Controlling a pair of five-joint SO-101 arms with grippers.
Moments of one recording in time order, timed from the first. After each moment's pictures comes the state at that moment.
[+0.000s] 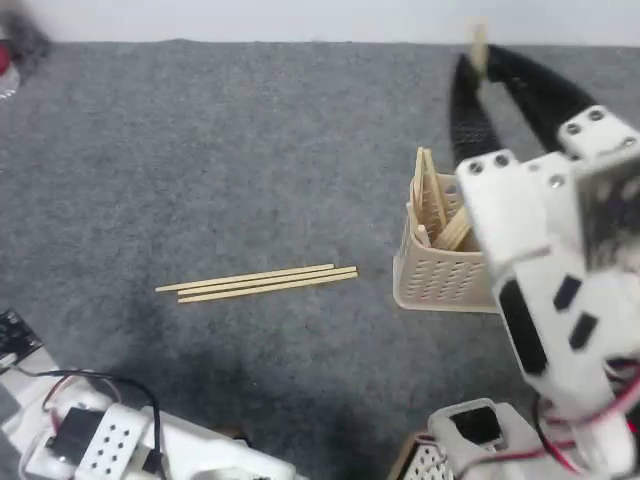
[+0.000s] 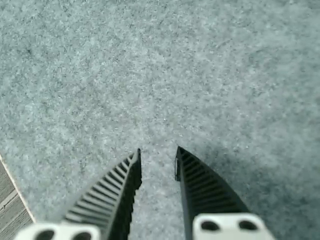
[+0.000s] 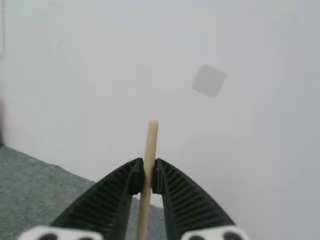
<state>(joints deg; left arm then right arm) -76.0 -78.8 90.2 56.6 -19.9 -15.2 -31.7 -39.2 79.2 12.5</state>
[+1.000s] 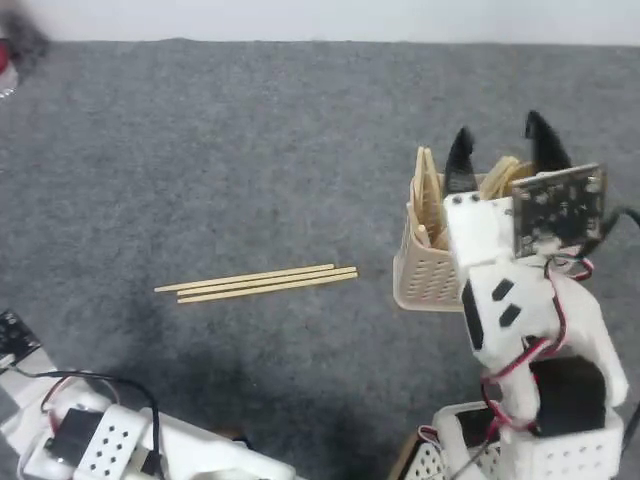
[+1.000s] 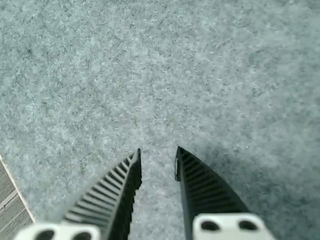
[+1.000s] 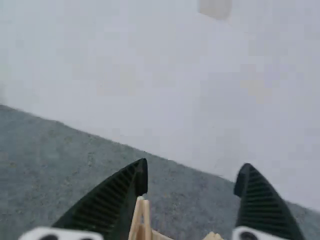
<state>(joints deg) -76.0 -78.8 90.2 56.6 -19.9 -16.0 -63.8 23.8 55.6 13.1</state>
